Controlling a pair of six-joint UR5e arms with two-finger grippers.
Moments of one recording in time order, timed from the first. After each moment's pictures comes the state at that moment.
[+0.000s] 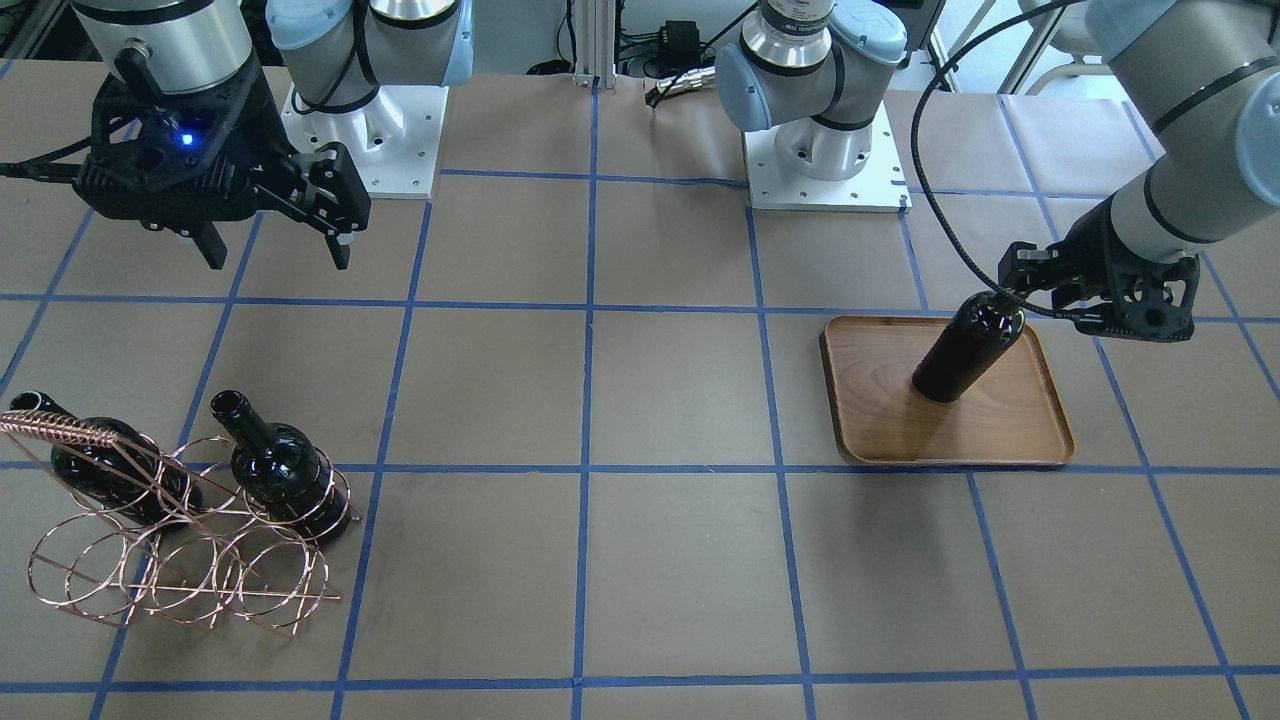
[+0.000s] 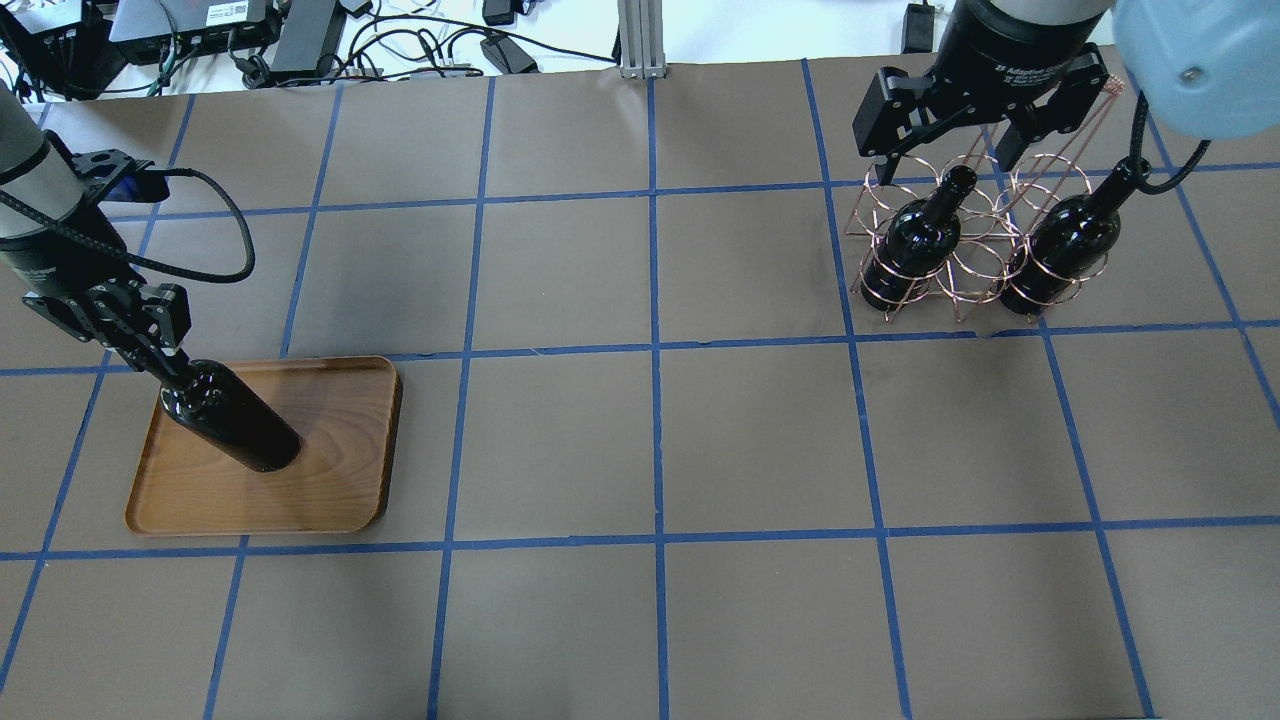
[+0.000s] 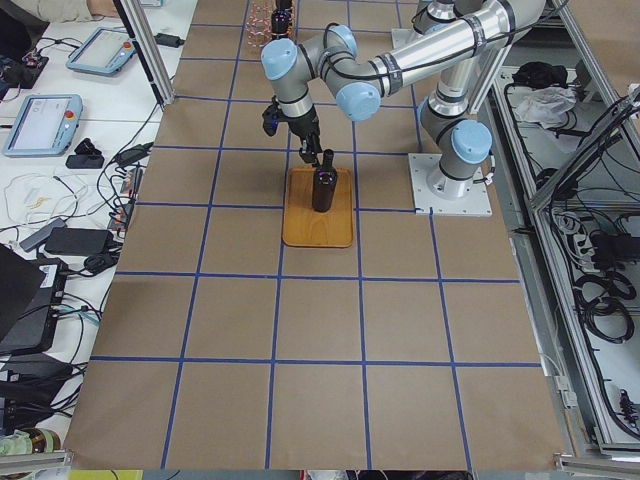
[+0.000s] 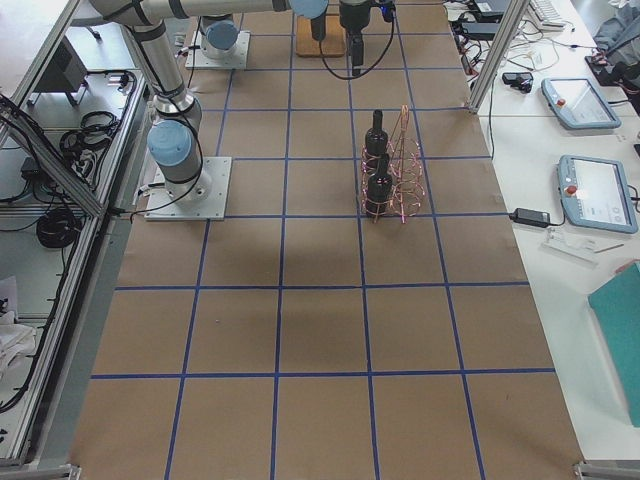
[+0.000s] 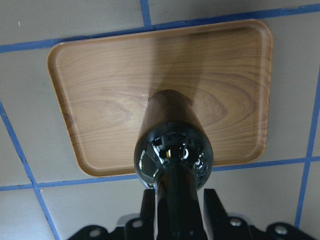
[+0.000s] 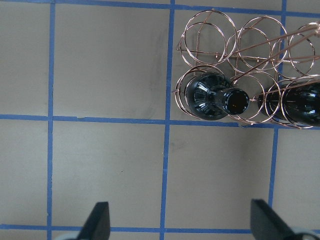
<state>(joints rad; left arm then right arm) -1.17 -1.63 -1.70 -1.60 1.72 0.46 1.60 -1.54 1.48 -1.60 -1.61 -0.02</state>
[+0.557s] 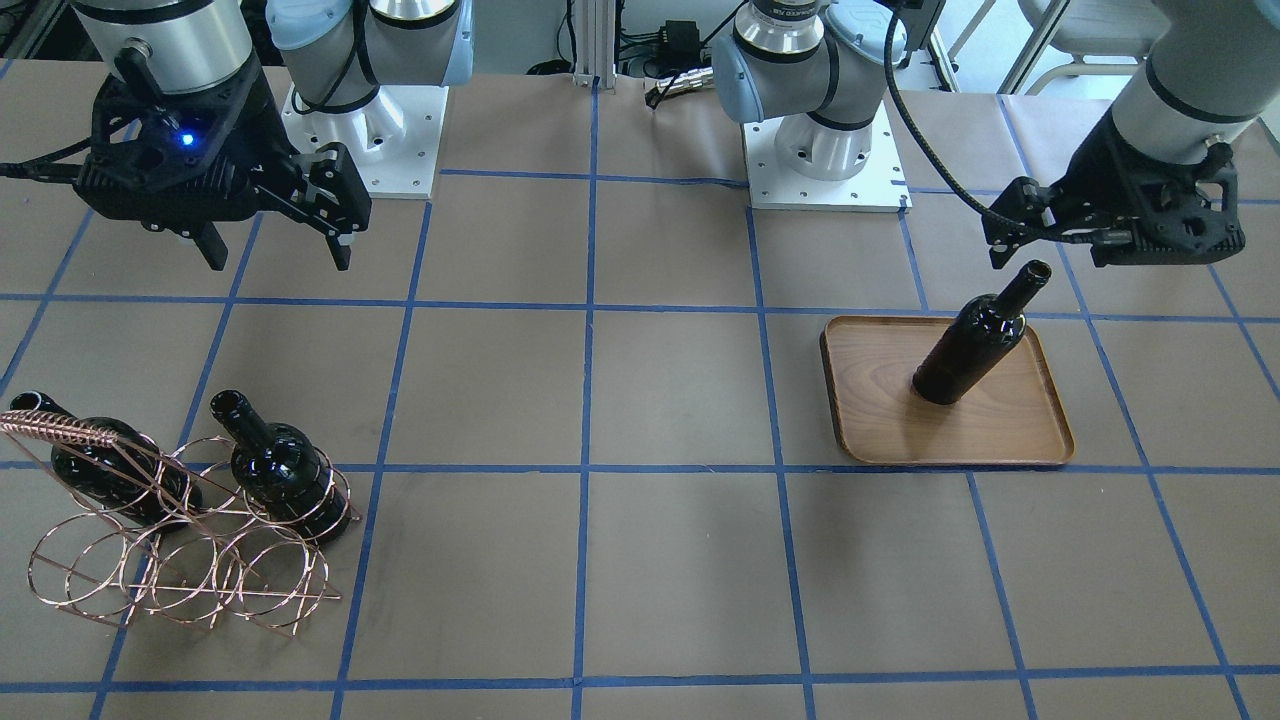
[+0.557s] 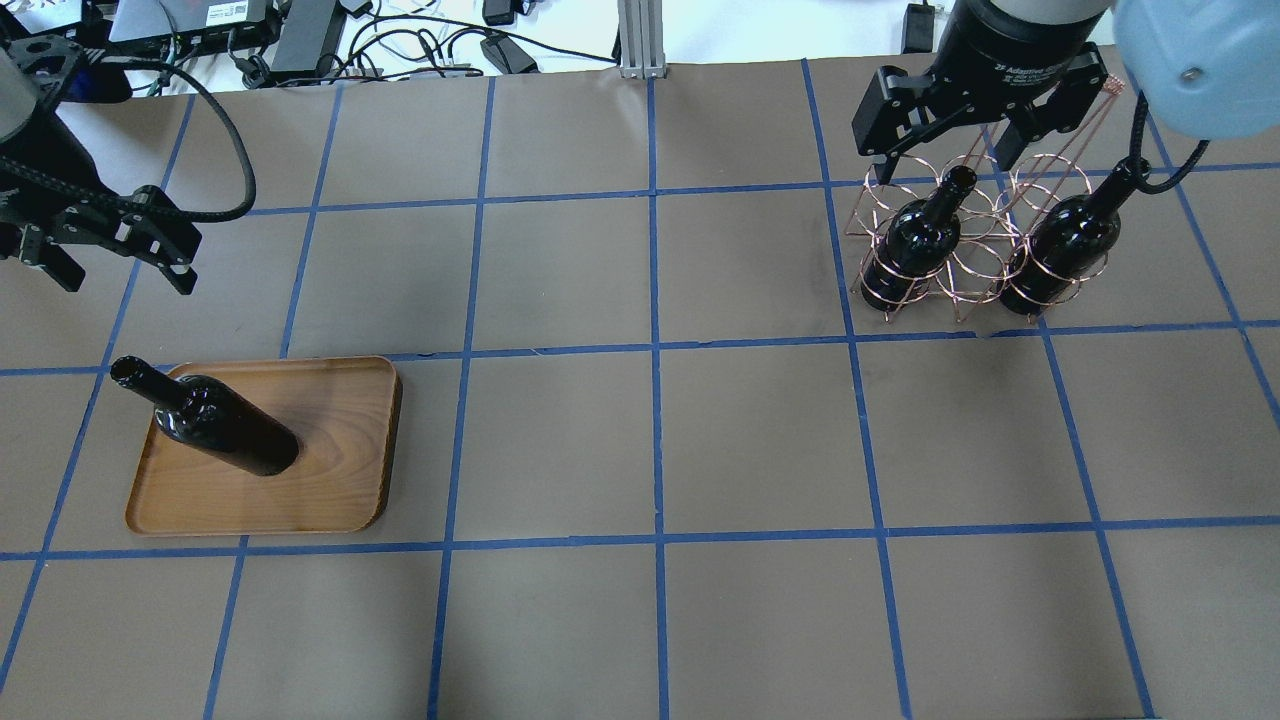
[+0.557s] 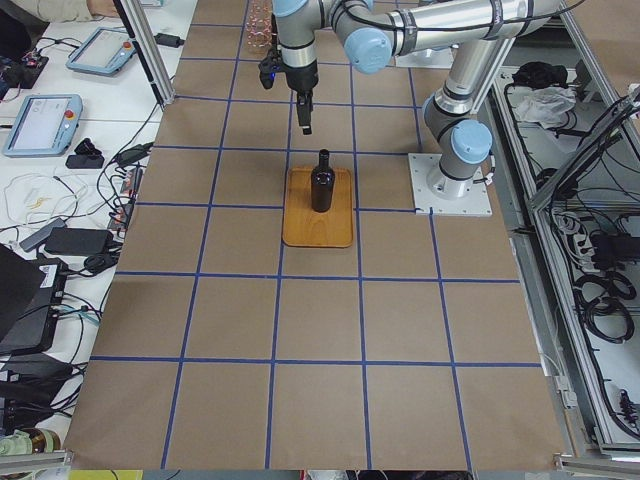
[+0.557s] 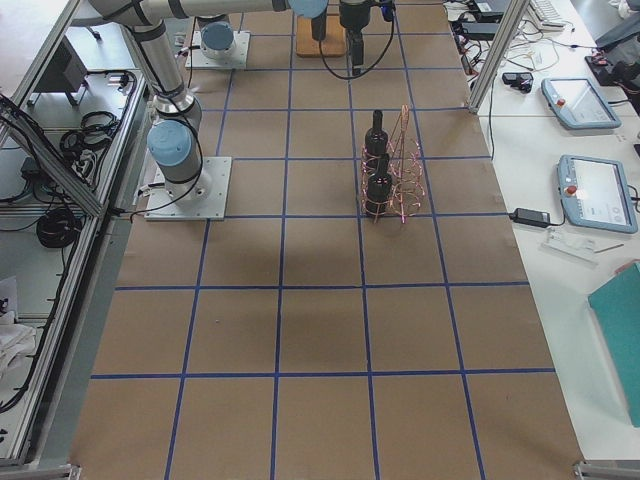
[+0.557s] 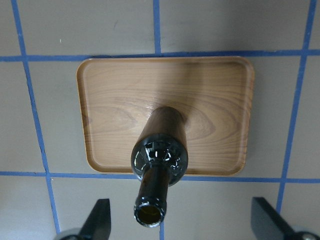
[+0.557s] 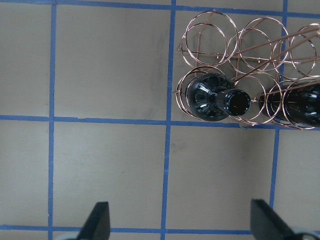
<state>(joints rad) -1.29 -1.54 -1.59 -1.62 1.70 0.30 1.60 -1.54 1.48 -1.60 -1.60 -0.02</state>
